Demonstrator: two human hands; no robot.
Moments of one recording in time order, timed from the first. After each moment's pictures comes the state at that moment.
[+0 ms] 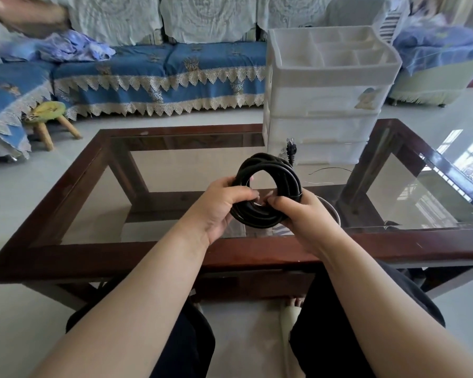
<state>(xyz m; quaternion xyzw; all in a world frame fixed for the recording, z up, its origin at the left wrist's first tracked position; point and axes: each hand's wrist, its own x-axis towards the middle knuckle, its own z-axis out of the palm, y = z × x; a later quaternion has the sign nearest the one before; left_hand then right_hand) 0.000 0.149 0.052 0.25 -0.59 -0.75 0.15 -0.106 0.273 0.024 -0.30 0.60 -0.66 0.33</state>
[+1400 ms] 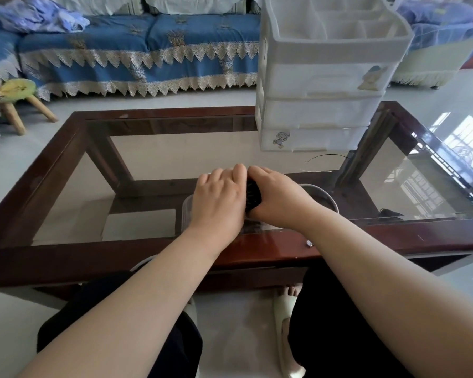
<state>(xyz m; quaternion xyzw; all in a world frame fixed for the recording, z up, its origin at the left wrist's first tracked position) -0.020 0.139 0.006 0.19 -0.95 0.08 0.22 -0.125 0.227 0.024 -0.53 0.81 -0.23 0.08</state>
